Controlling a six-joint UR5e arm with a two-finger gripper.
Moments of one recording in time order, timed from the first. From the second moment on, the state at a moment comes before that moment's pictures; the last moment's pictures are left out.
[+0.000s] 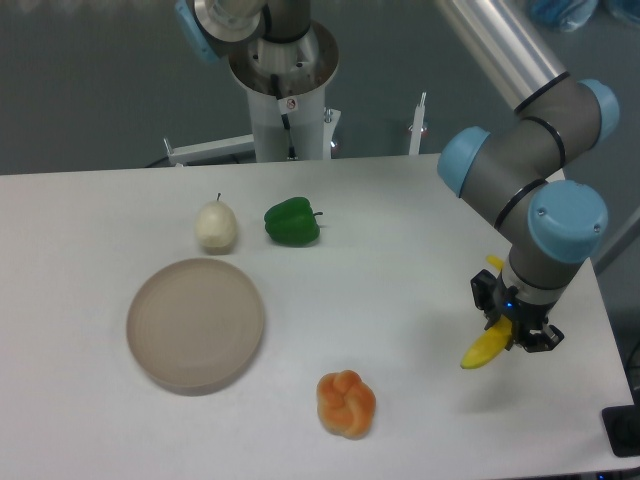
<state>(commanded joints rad) 2.43 -2.20 -1.24 -1.18 1.57 1.49</state>
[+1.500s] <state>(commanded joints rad) 1.97 -2.07 -1.38 -1.26 1.55 1.01</state>
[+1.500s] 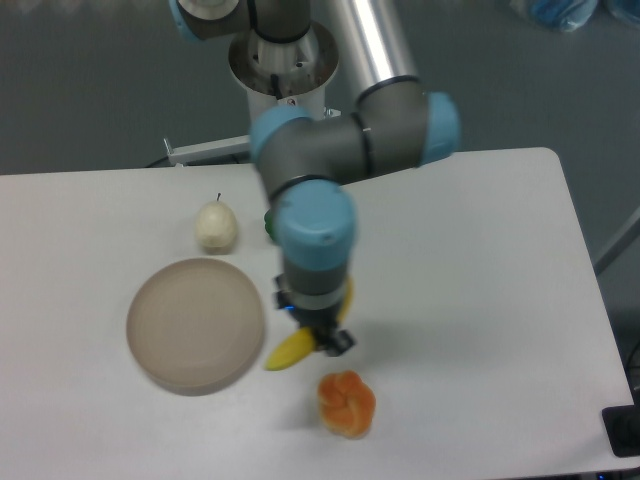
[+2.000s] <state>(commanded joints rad) 1.89 -2.08 -1.55 -1.05 1.51 0.81</state>
